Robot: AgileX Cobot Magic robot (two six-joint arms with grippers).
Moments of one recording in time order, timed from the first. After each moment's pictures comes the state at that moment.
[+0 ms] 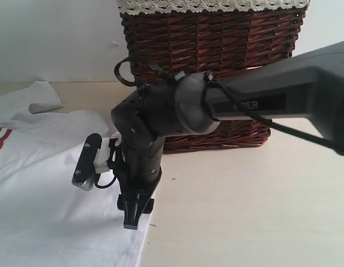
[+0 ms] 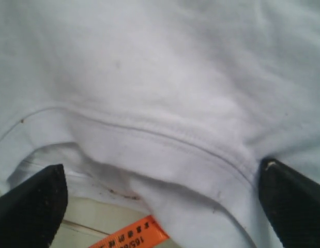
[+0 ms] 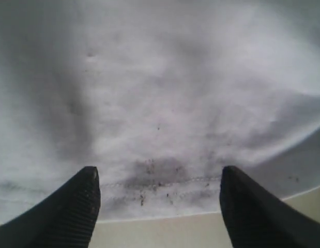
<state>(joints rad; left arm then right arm) 0.53 2.30 -1.70 0.04 0.83 1.88 0.74 2.16 -1.50 -0.10 0.77 -0.51</state>
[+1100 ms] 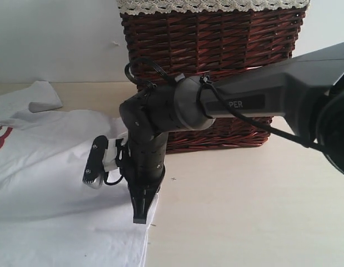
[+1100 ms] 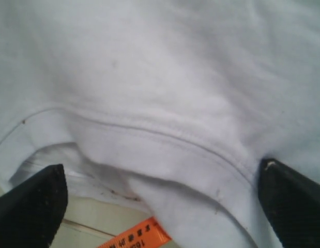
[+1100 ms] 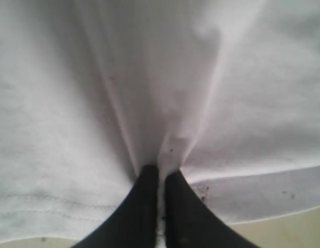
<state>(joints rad) 0.53 2.30 -1.70 0.04 0.82 1.88 0.69 2.24 -1.56 -0.03 0.82 -0.67</state>
